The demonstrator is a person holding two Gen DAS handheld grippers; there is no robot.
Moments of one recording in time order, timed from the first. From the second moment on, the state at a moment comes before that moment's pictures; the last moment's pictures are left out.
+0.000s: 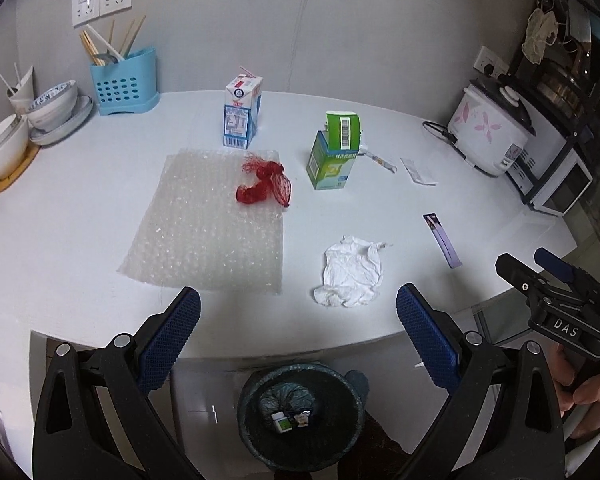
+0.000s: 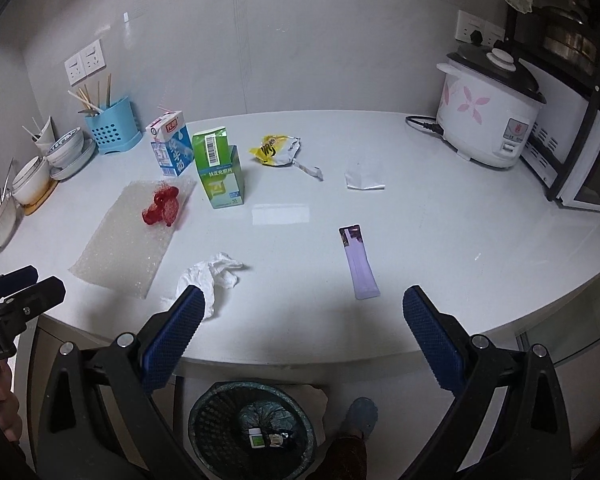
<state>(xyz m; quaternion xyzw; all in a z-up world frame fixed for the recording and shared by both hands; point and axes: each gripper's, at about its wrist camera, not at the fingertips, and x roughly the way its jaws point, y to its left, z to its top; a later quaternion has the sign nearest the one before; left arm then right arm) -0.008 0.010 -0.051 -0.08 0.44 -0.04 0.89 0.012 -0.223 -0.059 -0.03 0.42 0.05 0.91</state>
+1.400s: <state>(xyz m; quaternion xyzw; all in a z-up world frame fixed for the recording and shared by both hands) 0.187 0.028 -0.150 -0.08 0.49 0.03 0.87 0.156 -0.259 -0.154 -0.06 0.56 0.05 0.82</state>
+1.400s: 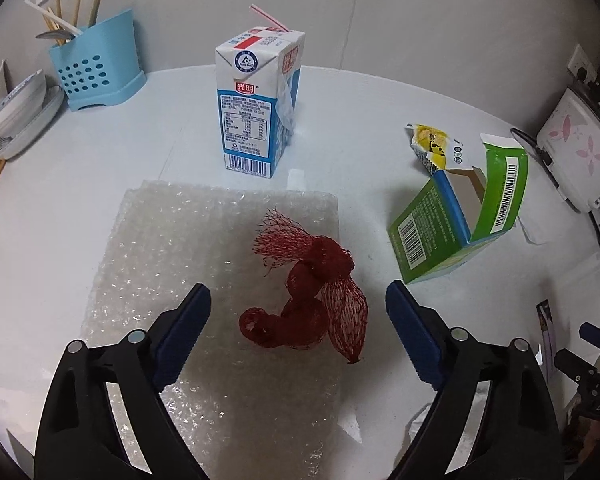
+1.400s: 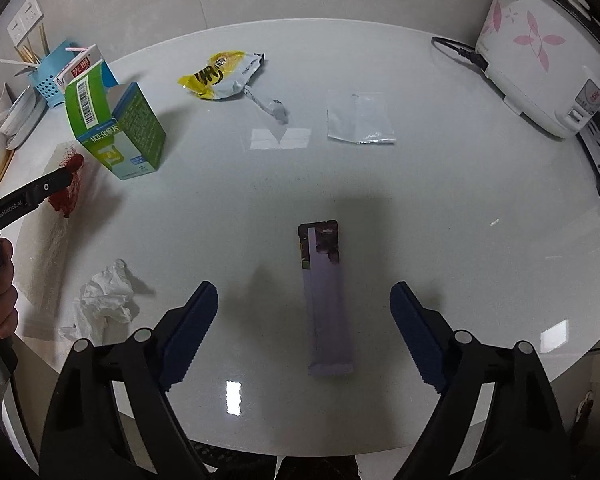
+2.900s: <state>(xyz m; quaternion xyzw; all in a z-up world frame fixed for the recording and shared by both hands) 0.156 0.006 -0.111 -0.06 0.51 0.02 0.86 0.151 -0.262 -0.151 -0.04 0.58 0.04 0.81</state>
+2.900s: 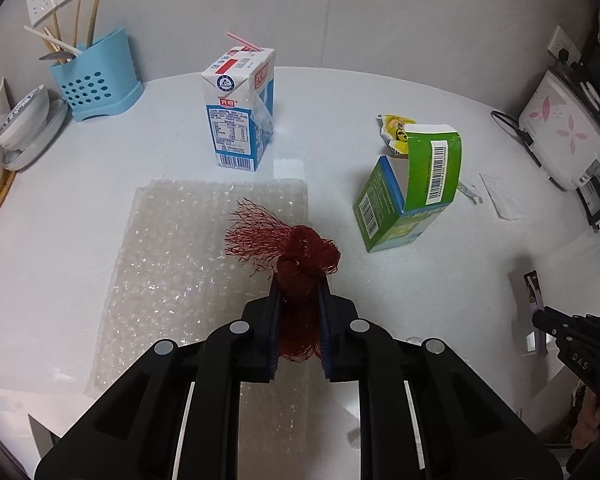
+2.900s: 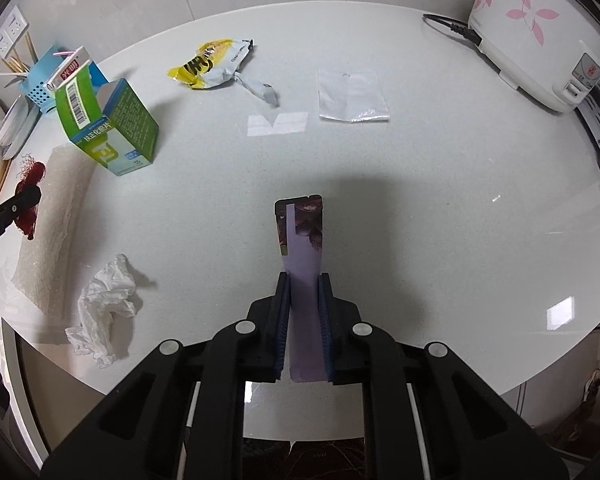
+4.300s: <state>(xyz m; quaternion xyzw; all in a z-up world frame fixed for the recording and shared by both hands) 0.001 0.012 -0.052 -0.06 0.48 -0.03 0.87 0.035 -0.193 -0.075 -0.03 0.51 0.10 0.85</state>
